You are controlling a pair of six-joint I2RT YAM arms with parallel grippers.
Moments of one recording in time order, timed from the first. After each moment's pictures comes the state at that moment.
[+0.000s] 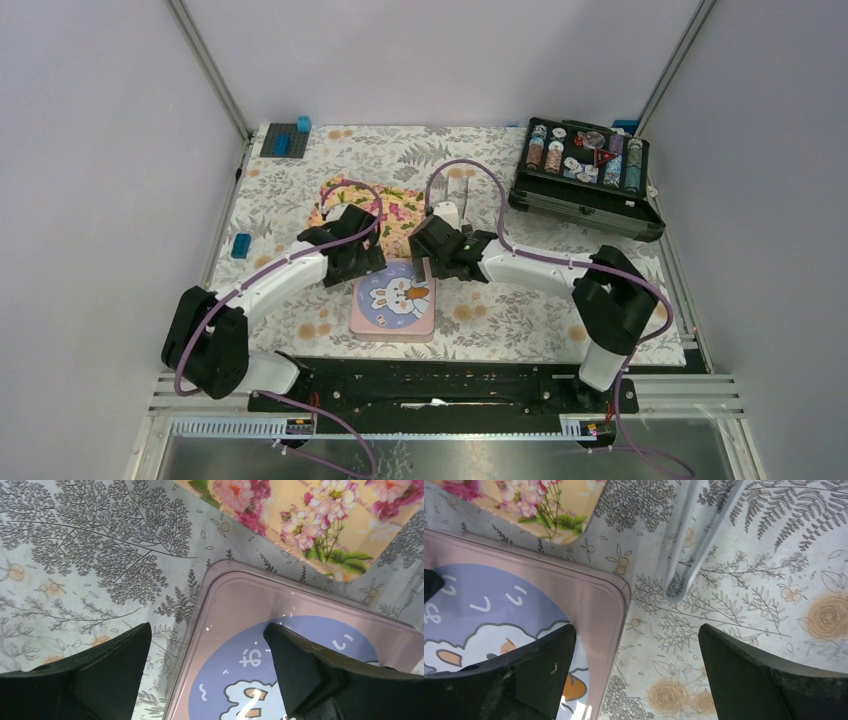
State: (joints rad) left arm -0.52 1.37 0.88 -0.66 -0.30 -0.80; right arm 0.93 1.75 1.18 -0.43 0.35 0.60
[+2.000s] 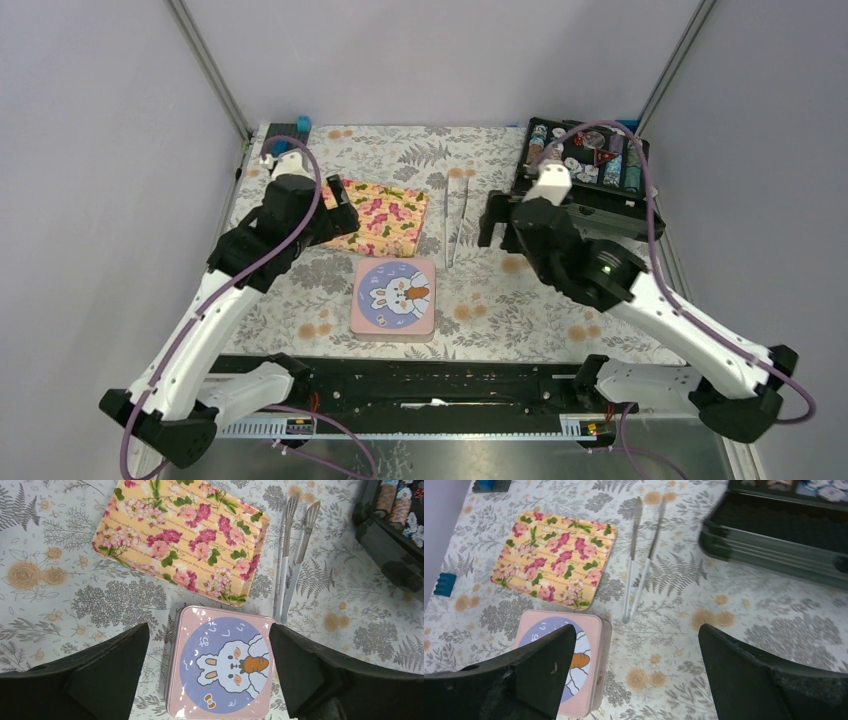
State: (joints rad) left arm -0.48 1.03 1.24 -0.85 -0.31 -0.61; right arm 0.92 1.12 1.24 -0.67 0.62 0.57
